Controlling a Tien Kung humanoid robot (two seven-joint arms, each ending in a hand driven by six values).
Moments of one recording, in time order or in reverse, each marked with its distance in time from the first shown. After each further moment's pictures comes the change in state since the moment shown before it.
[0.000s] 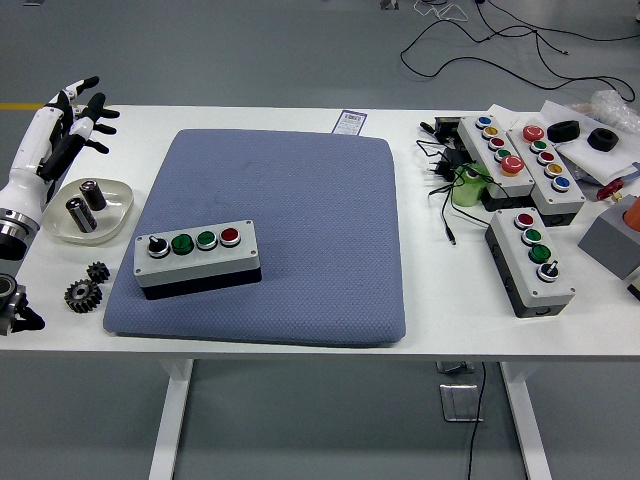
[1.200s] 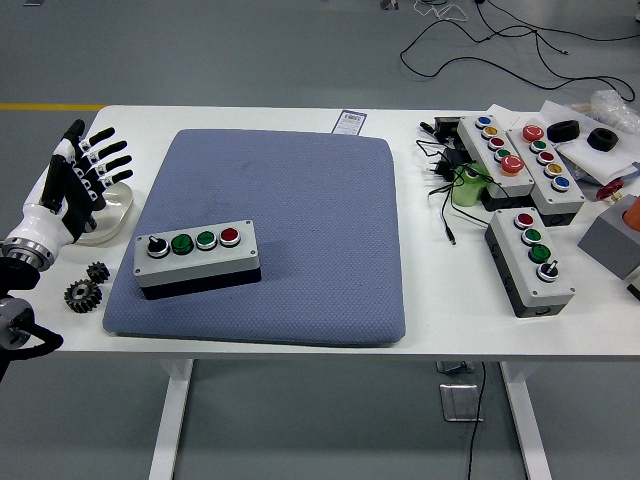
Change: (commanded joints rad) left arm 0.037 -0.053 -0.035 0.060 -0.436 -0.175 0.043; right arm 0.001 -0.001 0.011 0.000 -0.003 0.001 0.001
